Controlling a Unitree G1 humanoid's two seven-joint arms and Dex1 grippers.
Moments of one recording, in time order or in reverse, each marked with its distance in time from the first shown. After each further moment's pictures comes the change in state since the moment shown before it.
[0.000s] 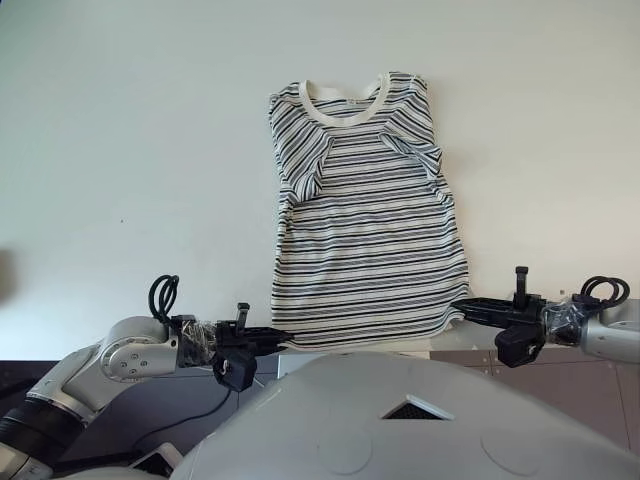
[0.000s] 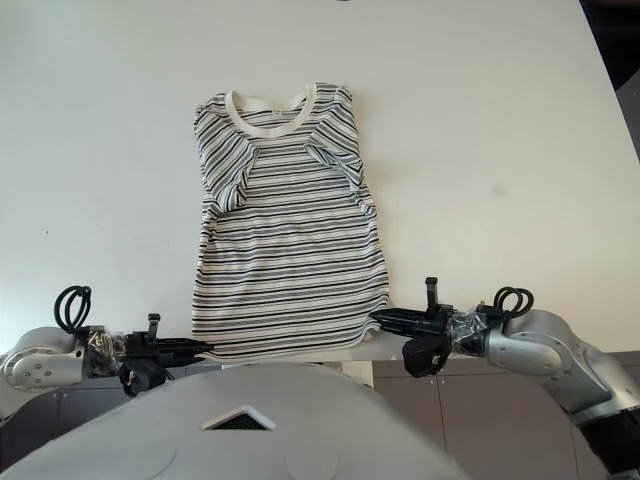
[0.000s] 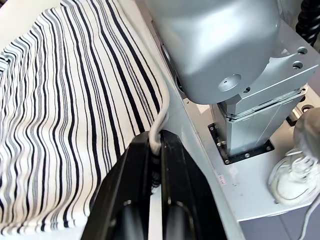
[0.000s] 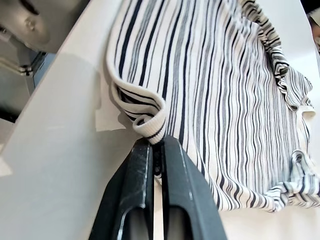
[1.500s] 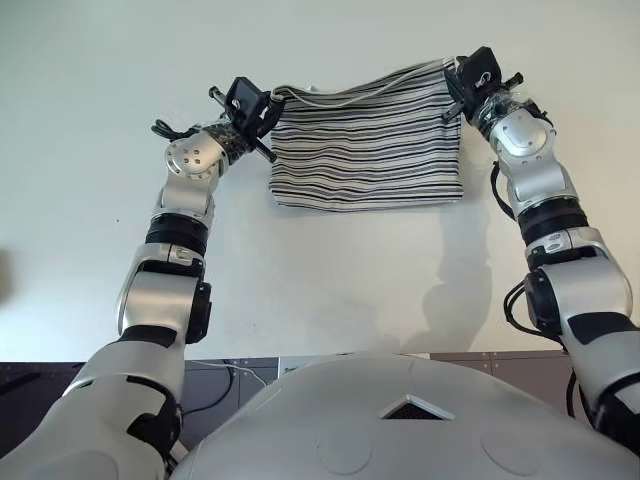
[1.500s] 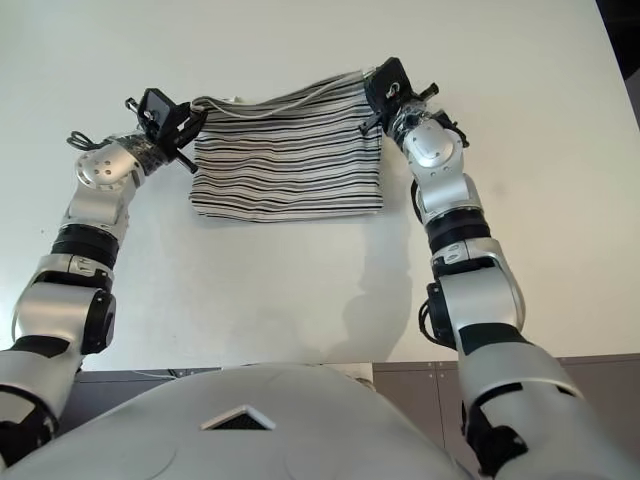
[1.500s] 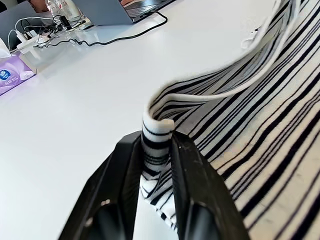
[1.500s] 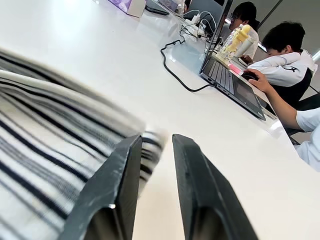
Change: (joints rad) left arm -1.088 -0.753 0.221 1.074 -0.134 0.465 0.196; right arm -1.186 0.831 -0.030 1.155 0.035 0.507 -0.447
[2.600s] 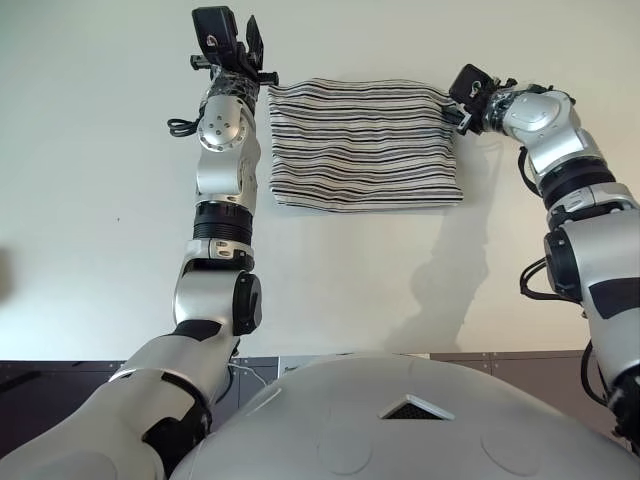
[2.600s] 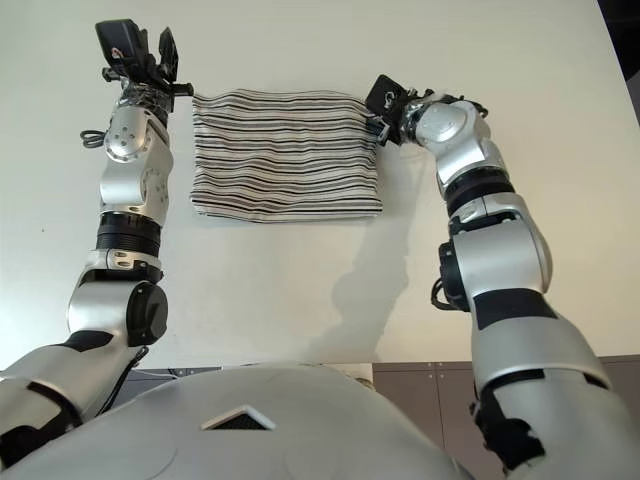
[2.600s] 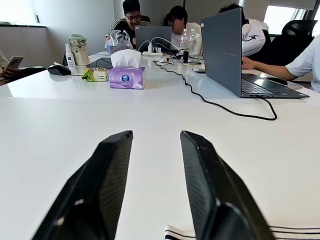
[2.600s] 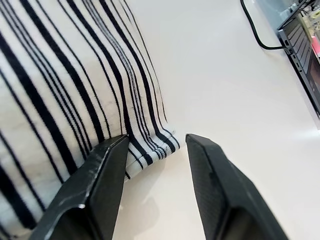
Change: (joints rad) left arm -0.016 -0.266 0.253 -0.305 -0.070 0.264 0.547; right arm -0.203 -0.095 0.125 0.327 -0.241 0.010 0.328
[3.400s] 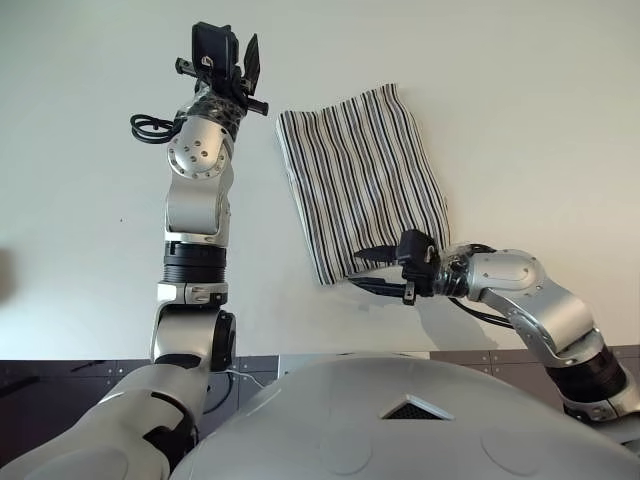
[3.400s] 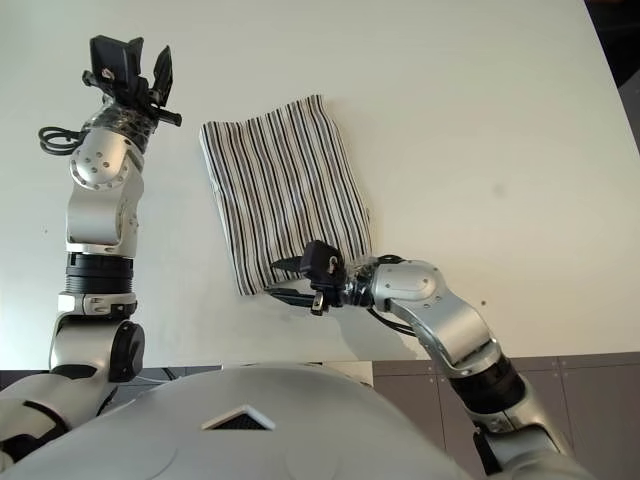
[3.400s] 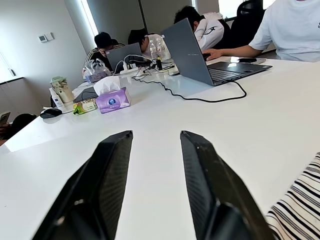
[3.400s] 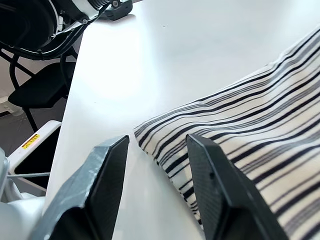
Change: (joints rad) left arm 0.241 0.145 -0.106 -0.458 0.088 0.180 -0.185; right arm 0.987 -0.215 0.081 -1.816 0.775 0.745 0.233
